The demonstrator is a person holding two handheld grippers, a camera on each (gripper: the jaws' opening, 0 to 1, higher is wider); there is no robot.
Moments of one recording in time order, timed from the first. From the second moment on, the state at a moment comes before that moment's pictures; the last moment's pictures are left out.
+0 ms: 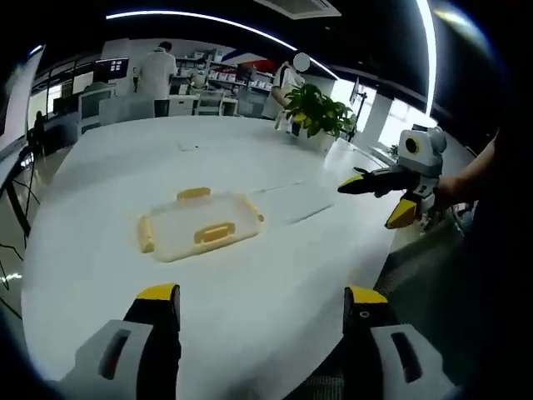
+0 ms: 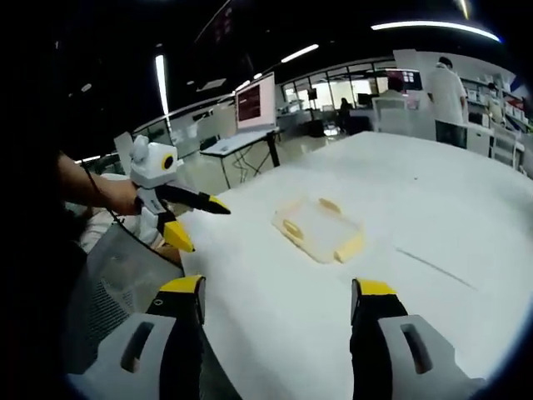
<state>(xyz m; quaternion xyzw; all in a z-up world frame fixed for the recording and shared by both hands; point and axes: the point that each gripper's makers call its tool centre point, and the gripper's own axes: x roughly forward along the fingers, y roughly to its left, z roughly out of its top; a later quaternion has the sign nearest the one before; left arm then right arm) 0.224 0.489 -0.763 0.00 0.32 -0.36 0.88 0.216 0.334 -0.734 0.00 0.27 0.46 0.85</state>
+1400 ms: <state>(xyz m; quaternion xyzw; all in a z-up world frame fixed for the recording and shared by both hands) 0.242 0.499 -0.775 0.03 0.35 -0.38 0.85 0.244 0.356 -0.740 -0.01 0.27 0.51 0.82</state>
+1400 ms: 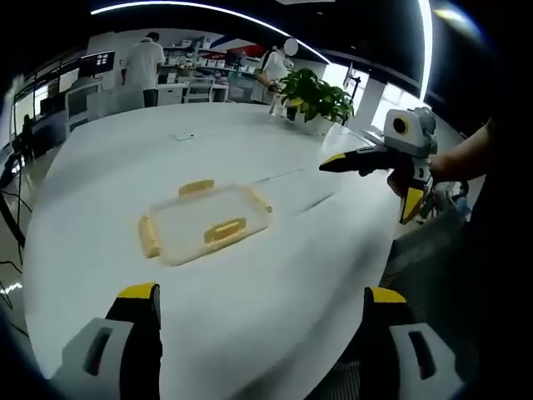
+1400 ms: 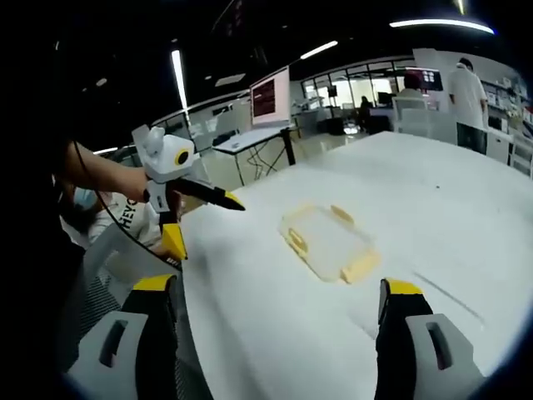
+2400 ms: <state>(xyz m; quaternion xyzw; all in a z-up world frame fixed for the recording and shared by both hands) 0.270 0.509 -0.792 0.12 0.37 -0.43 0.82 0.271 0.368 -0.759 -0.09 0.27 0.53 0.80</state>
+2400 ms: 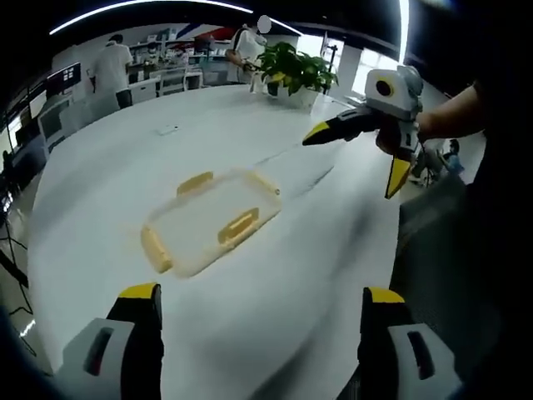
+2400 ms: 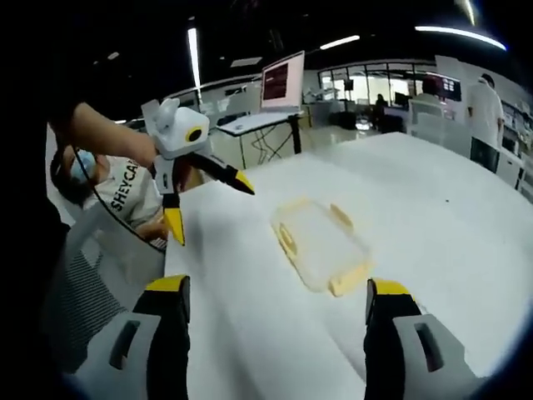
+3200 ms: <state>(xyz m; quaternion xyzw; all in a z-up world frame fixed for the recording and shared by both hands) 0.306 0.519 -0.796 0.16 0.38 -0.44 0.80 0.293 0.379 -0.769 -0.11 0.28 0.54 0.79</state>
